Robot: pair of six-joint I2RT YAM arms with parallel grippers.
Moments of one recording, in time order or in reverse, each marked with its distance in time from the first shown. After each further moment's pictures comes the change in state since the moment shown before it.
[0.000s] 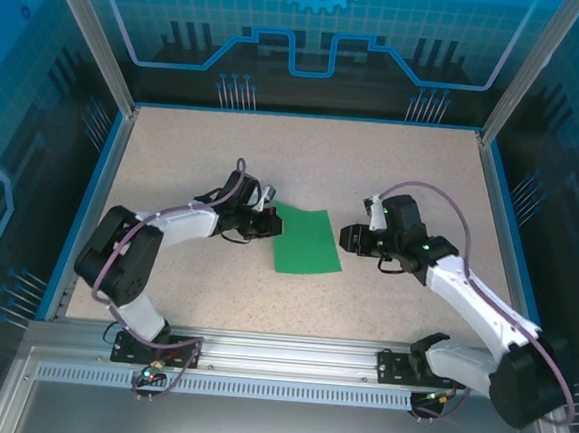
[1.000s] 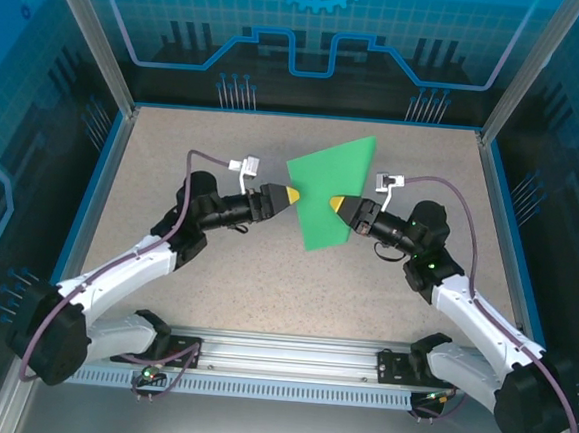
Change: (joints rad) left arm -0.084 -0.514 -0.181 0.552 0.121 -0.460; right arm -0.022 -0.156 -0.153 0.827 -0.327 0.529
